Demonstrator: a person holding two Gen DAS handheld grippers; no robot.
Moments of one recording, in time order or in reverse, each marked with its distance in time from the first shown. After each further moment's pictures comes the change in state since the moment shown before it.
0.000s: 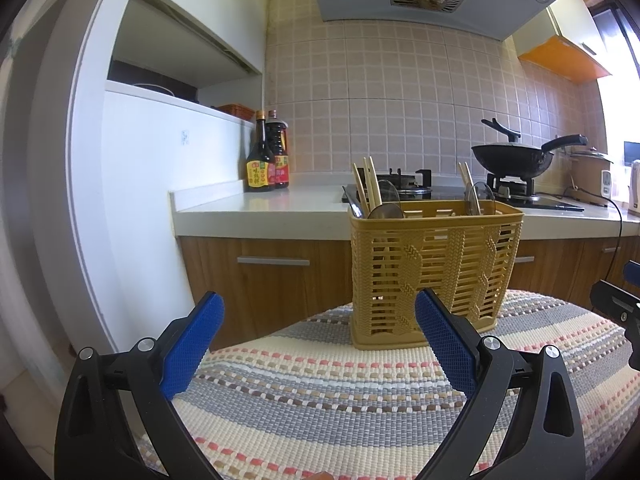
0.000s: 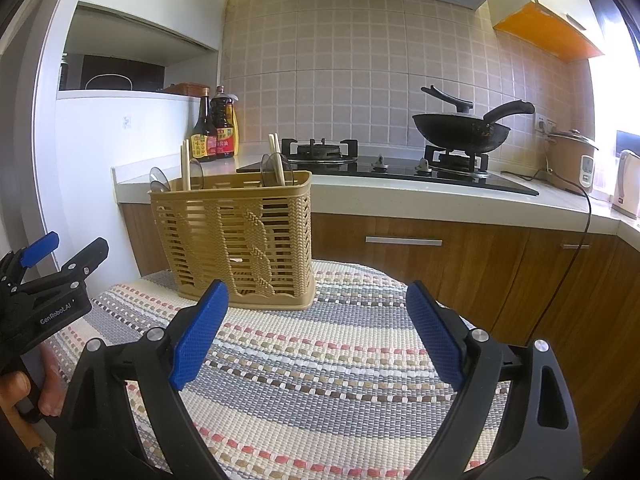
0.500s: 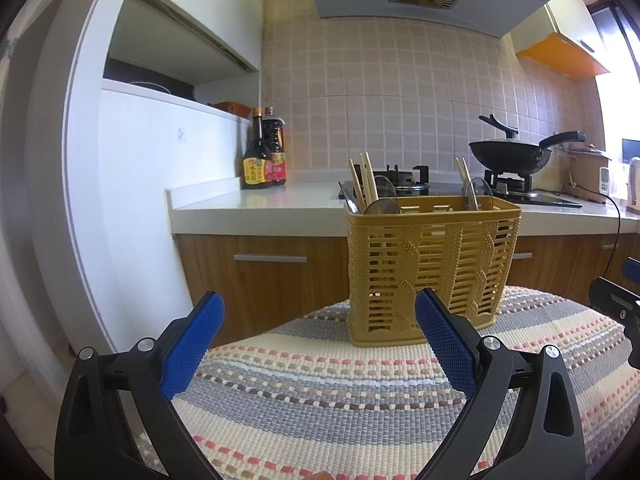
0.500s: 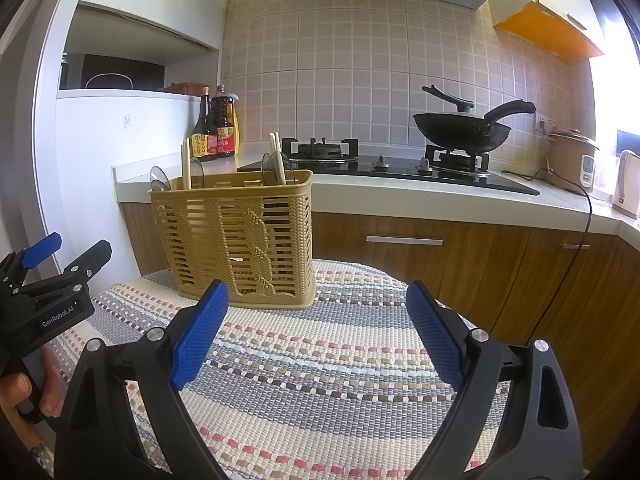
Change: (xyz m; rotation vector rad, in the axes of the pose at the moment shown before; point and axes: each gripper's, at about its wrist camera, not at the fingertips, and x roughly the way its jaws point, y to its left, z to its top) left arm 0.002 -0.002 -0.001 0.006 0.013 -0.008; right arm 0.001 0.001 0.000 -0.001 0.002 0.000
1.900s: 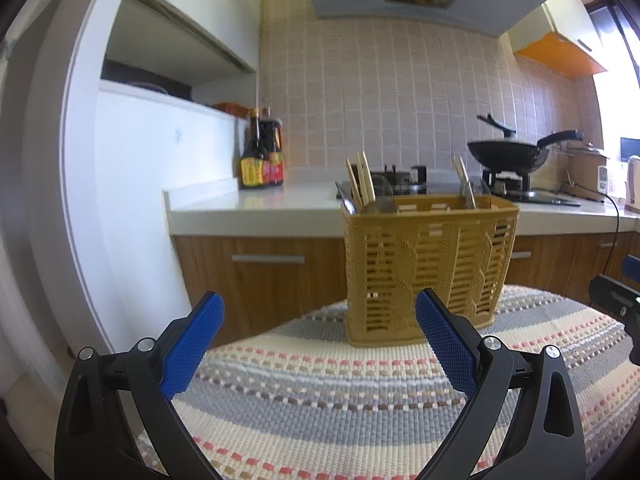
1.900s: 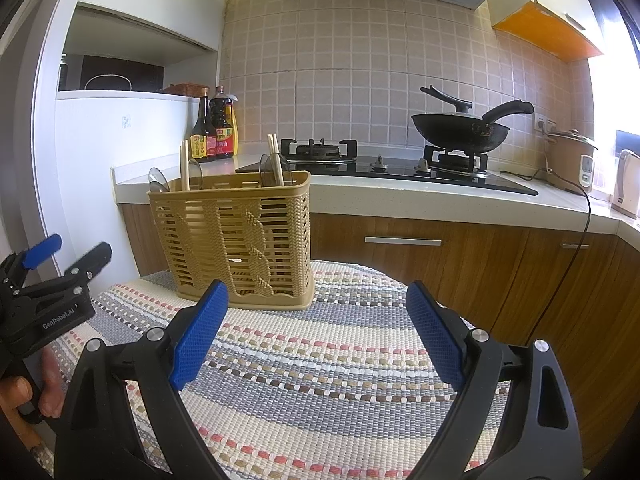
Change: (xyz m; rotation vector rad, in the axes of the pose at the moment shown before) left arm -0.001 -0.003 -0.002 0.007 -0.021 0.001; right arm 0.000 0.000 0.000 0.002 -0.001 -0.003
